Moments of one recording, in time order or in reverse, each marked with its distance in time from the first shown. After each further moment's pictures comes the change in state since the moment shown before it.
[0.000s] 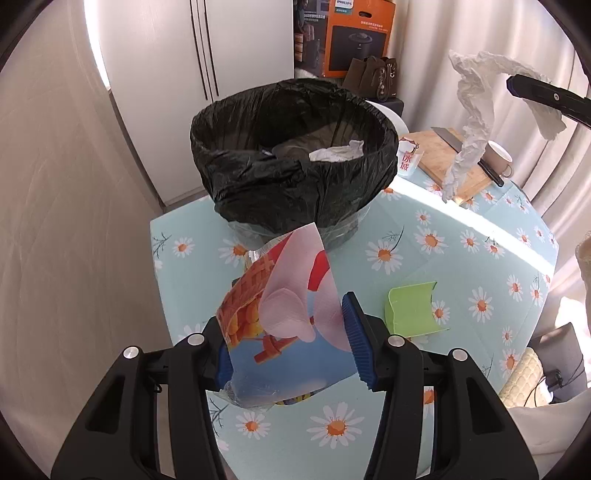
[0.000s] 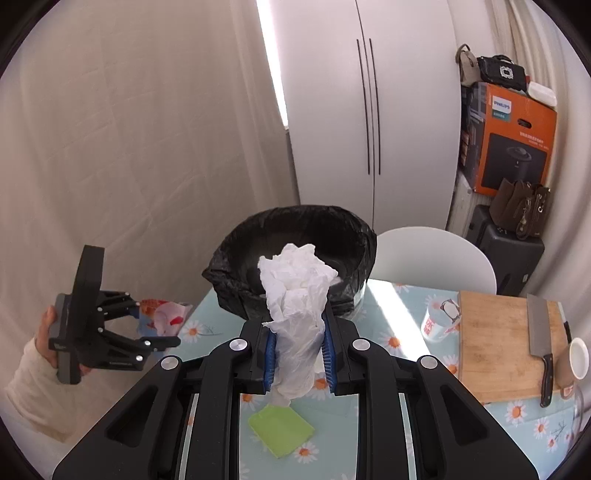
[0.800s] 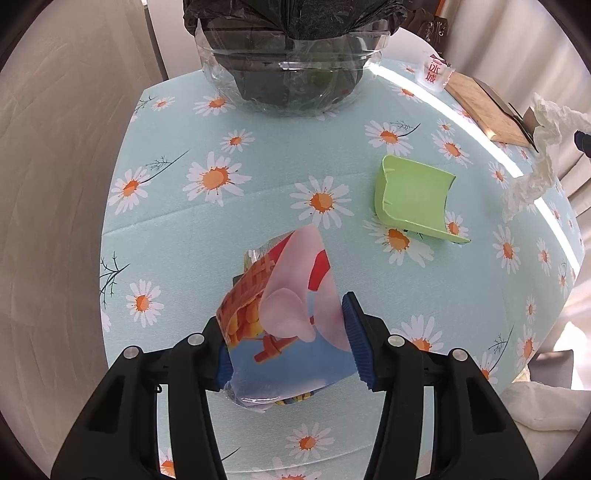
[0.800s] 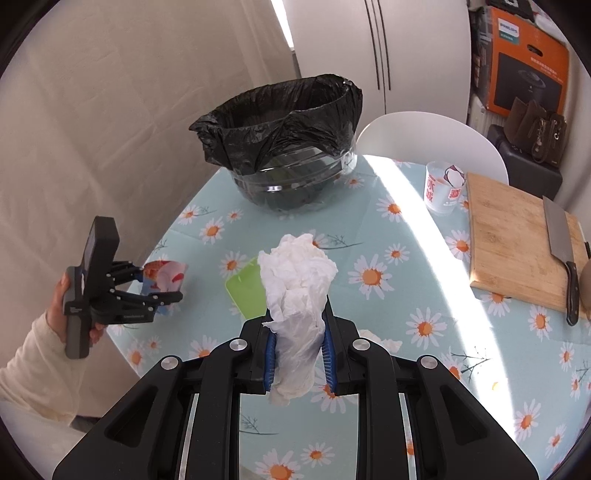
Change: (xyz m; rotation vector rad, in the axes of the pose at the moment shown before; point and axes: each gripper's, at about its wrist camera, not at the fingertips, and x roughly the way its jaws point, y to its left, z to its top) left arm 0.073 -0.074 -0.120 -0.231 0.222 0.091; right arm -0.002 -0.061 -0.143 0.019 0.297 0.094
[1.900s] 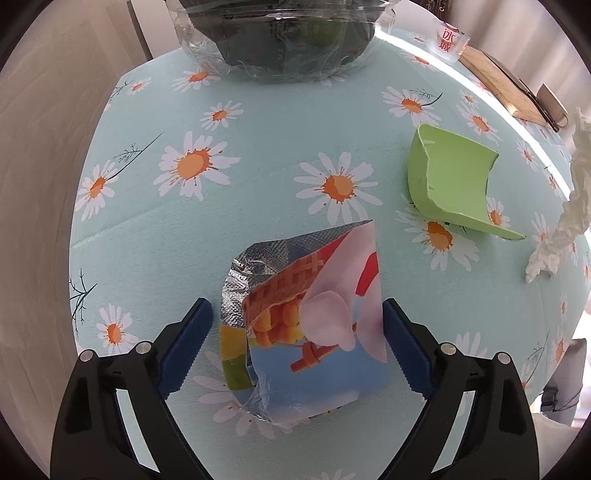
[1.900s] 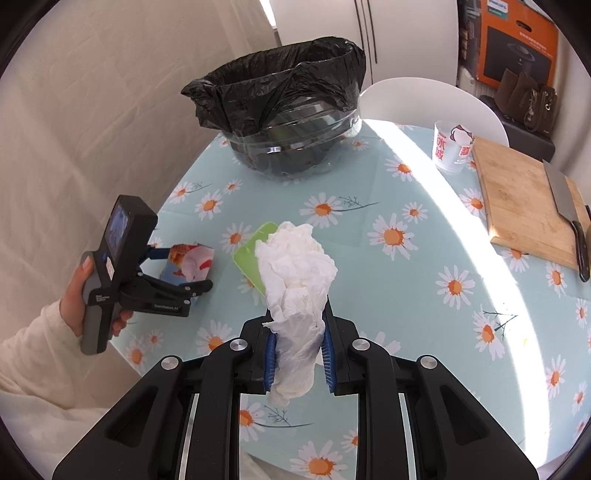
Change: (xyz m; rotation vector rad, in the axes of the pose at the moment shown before) left arm 0.056 0.004 0.010 0.066 0.077 0.008; right arm 0.033 0.031 -0.031 0.093 0.072 -0.053
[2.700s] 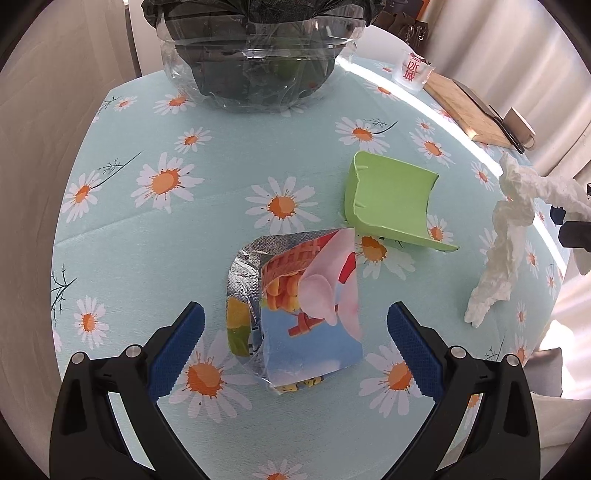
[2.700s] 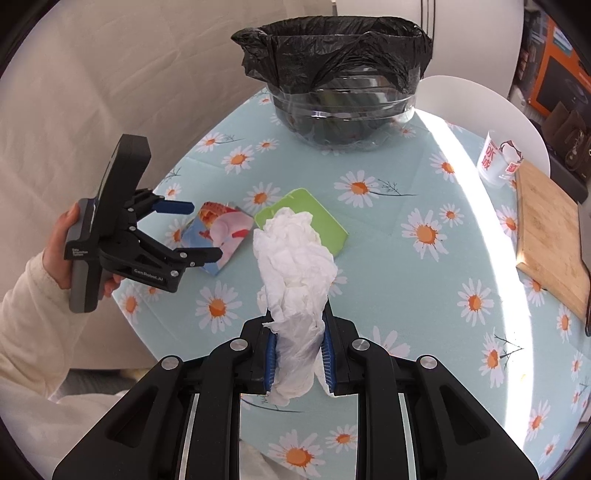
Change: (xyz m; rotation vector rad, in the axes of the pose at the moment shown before) left arm -0.023 -0.019 -0.009 -0.049 -0.108 -0.113; right arm 0.023 0.014 -0.002 -0.222 0.124 0.053
